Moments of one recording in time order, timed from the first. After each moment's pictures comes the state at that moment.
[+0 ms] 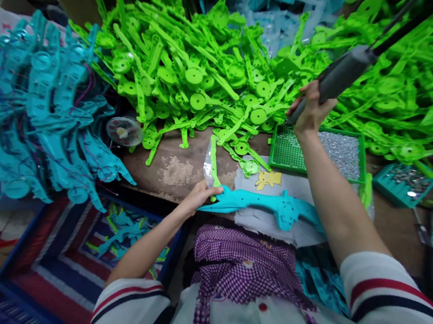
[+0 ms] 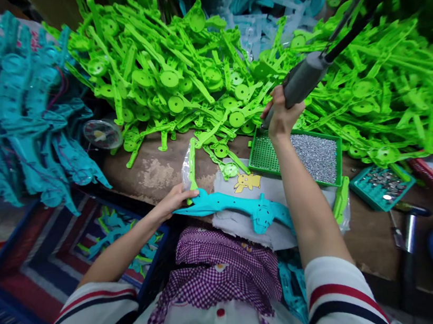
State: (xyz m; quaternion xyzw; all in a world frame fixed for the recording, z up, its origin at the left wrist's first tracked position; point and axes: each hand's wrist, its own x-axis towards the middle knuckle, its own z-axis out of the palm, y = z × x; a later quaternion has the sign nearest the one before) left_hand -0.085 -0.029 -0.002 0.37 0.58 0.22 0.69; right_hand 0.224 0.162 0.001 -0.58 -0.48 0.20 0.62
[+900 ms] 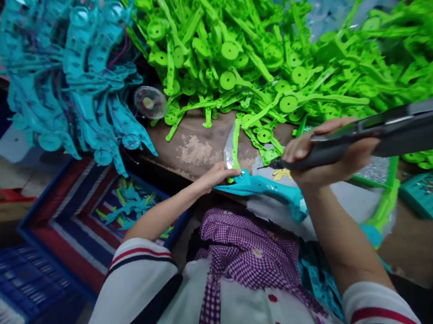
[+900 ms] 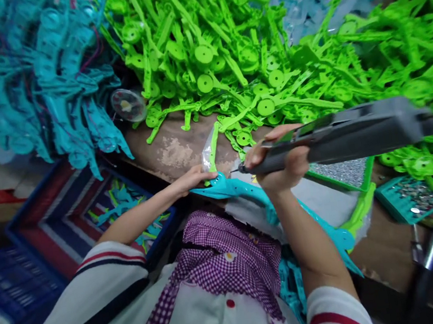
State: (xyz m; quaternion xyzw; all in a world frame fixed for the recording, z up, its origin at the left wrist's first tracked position) left_hand -0.078 -0.025 0.001 0.32 0.56 0.24 0.73; right_hand 0.111 0.002 0.091 -0.27 -0.47 0.41 0.74
